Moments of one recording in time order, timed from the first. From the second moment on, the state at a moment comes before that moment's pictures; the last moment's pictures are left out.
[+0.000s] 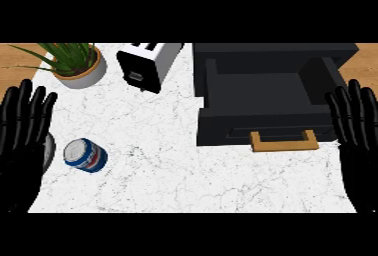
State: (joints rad) left arm 0.01 0.10 0.01 -2.10 0.01 -0.01 0.02; right arm 0.00 -0.11 0.04 -2.10 0.00 -0.01 0.01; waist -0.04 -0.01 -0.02
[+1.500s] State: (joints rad) left arm 0.15 0.00 0.02 -2.16 -0.31 0.53 0.47; right arm 0.12 -0.09 -0.11 -2.09 -0.06 -0.03 0.17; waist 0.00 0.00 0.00
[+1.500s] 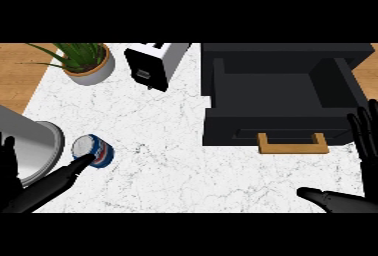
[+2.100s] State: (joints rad) left arm 0.15 0.00 -0.04 -1.83 -0.17 0.66 0.21; right arm 0.17 -0.09 -0.15 -2.12 -0.09 0.02 0.14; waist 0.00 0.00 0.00
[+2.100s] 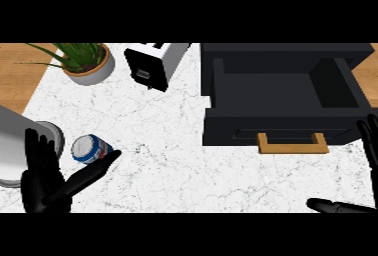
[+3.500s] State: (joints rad) left arm 0.03 0.00 0.13 -1.13 0.28 0.62 -0.44; right arm 0.17 -0.09 -0.26 -2.24 -0.14 0.09 0.25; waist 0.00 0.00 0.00
